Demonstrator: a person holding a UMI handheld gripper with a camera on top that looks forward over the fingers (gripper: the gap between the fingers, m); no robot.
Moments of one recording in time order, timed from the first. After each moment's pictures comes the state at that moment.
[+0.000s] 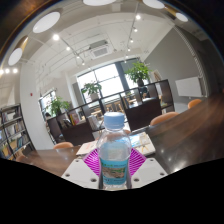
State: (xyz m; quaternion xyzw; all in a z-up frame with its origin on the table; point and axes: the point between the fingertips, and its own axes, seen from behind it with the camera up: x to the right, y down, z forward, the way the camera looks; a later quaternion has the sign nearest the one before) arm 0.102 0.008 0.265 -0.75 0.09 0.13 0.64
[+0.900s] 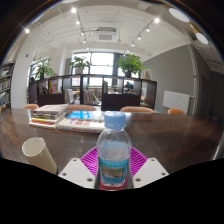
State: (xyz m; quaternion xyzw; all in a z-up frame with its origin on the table) arm 0.262 0.030 0.069 -0.80 0.03 -0.06 0.60
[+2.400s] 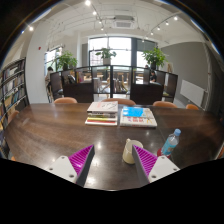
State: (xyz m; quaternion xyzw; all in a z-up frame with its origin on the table) arm -0.032 -0.129 0.215 -0.86 -0.02 0.01 0.51
